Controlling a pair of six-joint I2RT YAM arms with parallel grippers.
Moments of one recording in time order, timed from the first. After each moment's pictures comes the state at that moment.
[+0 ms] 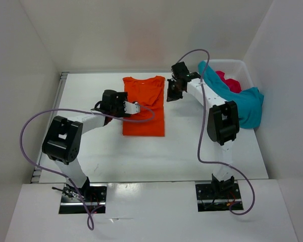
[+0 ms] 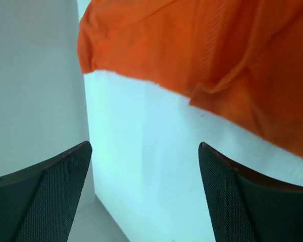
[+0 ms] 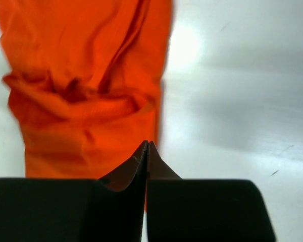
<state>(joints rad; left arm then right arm) -0.30 1.76 0.98 0.19 0.10 1.28 0.34 2.12 1.86 -0.74 -0.12 0.40</state>
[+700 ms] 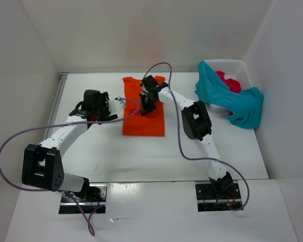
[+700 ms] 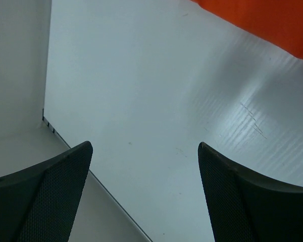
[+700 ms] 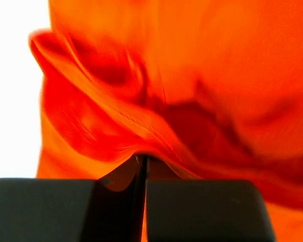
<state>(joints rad) -0.18 1.39 0.95 -0.27 0.06 1.03 0.57 2.43 2.08 -0.74 -0.28 0.36</state>
